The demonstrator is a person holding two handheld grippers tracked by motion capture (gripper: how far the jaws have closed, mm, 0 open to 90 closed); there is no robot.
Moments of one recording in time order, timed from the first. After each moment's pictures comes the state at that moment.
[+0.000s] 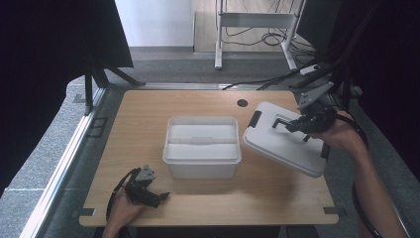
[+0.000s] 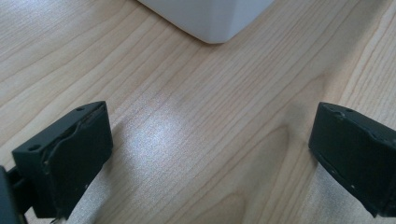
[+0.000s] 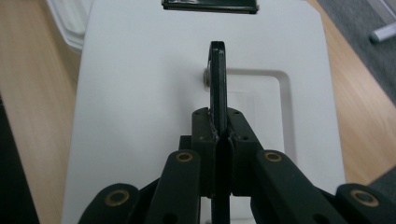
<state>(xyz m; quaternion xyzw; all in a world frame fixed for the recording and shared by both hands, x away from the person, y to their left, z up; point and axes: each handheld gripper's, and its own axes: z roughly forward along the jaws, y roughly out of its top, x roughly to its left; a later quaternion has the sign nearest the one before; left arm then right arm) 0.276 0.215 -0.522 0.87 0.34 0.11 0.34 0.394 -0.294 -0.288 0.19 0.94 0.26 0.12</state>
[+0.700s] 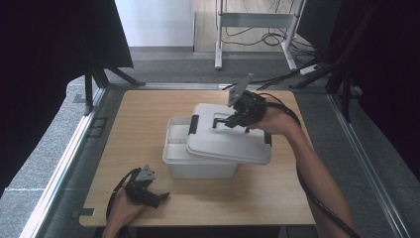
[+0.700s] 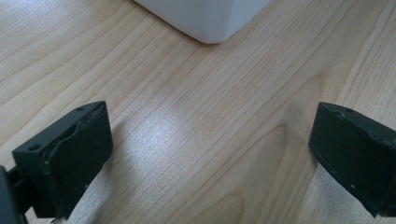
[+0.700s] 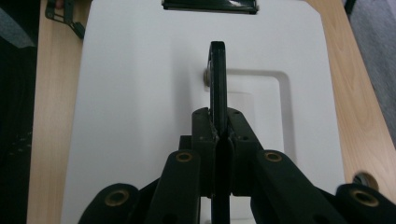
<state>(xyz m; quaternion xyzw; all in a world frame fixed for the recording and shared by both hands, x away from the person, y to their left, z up) 0.276 0.215 -0.522 0.87 0.34 0.11 0.34 0.417 -0.125 -0.287 0.02 0.96 0.28 0.07</state>
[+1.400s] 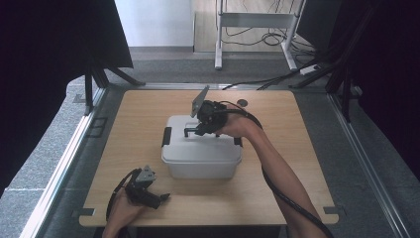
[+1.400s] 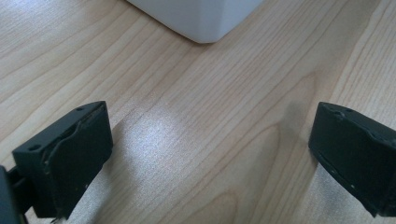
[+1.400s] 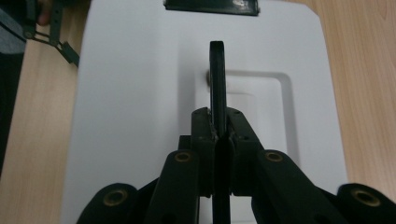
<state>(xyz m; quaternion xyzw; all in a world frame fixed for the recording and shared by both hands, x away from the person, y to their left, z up) 0.275 0.214 -0.522 0.87 0.33 0.11 0.34 0.430 -0.041 -0.334 -0.03 0.96 0.26 0.04</state>
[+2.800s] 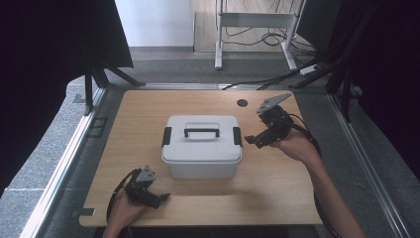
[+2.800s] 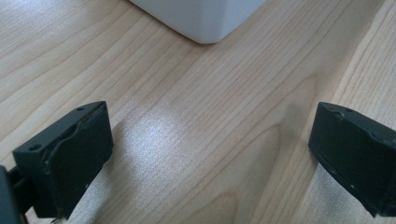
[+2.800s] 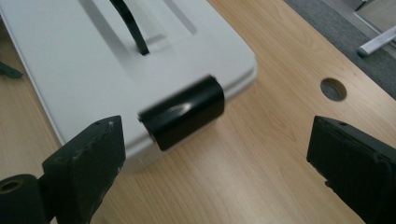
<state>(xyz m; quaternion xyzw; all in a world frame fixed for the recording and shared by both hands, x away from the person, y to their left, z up) 0.274 0.214 -0.522 0.87 0.34 0.11 0.34 0.386 -0.204 -0.324 0.25 0.90 0.32 0.14</state>
